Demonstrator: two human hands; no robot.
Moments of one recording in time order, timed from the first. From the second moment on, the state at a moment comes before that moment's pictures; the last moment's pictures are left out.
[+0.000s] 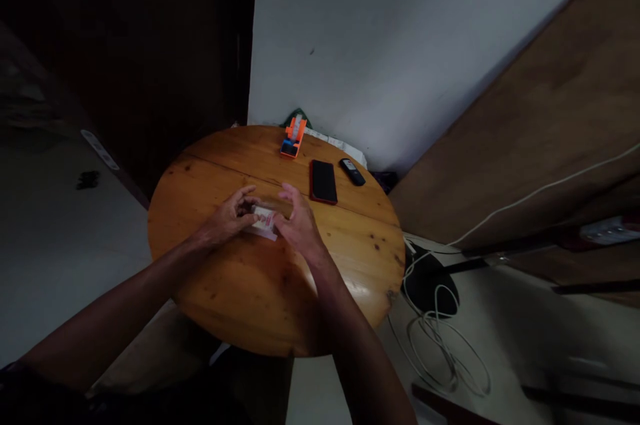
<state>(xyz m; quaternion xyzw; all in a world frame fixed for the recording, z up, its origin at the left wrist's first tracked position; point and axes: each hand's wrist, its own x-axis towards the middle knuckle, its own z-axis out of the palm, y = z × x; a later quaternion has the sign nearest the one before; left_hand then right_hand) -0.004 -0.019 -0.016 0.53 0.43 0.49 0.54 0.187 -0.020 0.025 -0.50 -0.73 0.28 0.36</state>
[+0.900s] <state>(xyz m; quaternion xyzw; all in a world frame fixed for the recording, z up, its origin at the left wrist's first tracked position) -0.003 -0.014 -0.018 0.54 0.44 0.48 0.53 0.173 -0.009 0.031 -0.43 -0.77 0.24 0.41</state>
